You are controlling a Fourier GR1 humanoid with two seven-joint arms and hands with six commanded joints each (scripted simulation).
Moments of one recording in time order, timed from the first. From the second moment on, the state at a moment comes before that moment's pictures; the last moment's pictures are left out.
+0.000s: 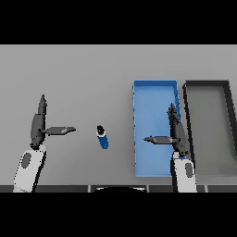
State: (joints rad) left arm -0.11 0.43 -0.16 -1.48 0.24 0.26 0.01; right arm 0.00 0.00 0.00 -1.57 0.00 0.00 0.00
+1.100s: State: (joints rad) left arm -0.01 0.70 -0.37 -1.70 0.22 -0.21 -0.05; right arm 0.07 -0.15 0.12 -1.71 0.19 0.06 -0.05
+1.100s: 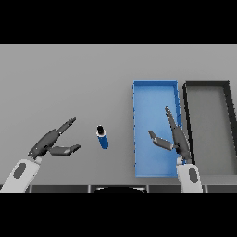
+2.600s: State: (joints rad) left arm -0.18 0.21 -0.53 -1.37 0.14 -0.18 -0.12; right arm 0.08 -0.16 0.10 -1.71 0.17 0.07 -0.05
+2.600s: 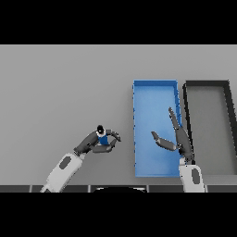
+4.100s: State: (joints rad) left arm -0.22 0.11 -0.55 -1.60 0.05 -0.20 -0.07; right arm 0.01 -0.21 0.10 -1.66 0.21 0.10 -0.03
